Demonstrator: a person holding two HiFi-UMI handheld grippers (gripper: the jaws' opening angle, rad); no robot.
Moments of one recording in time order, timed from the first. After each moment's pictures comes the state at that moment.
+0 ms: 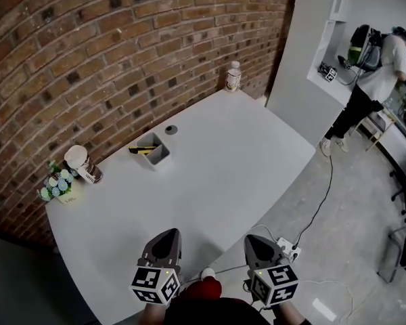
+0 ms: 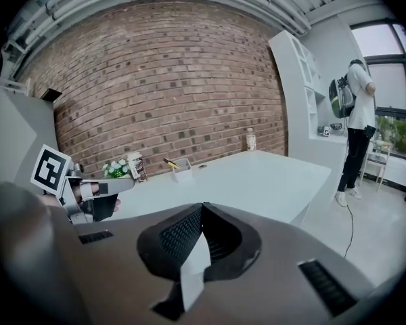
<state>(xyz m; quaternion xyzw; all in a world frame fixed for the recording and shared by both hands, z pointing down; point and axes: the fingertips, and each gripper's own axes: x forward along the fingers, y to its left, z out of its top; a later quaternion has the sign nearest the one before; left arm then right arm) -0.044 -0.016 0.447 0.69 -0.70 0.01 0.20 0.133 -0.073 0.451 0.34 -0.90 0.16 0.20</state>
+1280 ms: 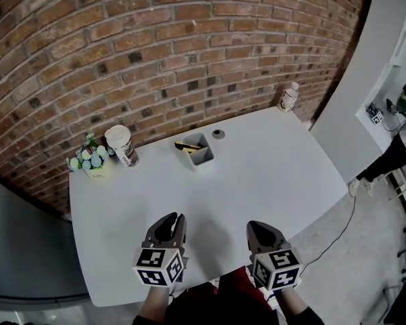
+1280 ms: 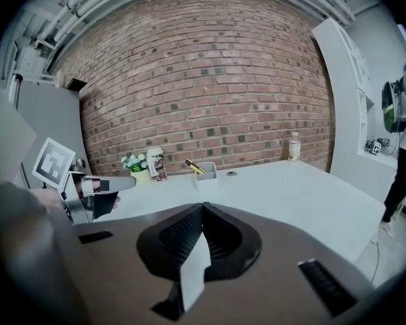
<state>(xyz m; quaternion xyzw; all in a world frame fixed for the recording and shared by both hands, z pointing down) -0.139 -0.016 0.448 0.57 -0.80 -0.02 0.21 0.019 -0.122 0.444 0.20 -0.95 0.11 0.23</state>
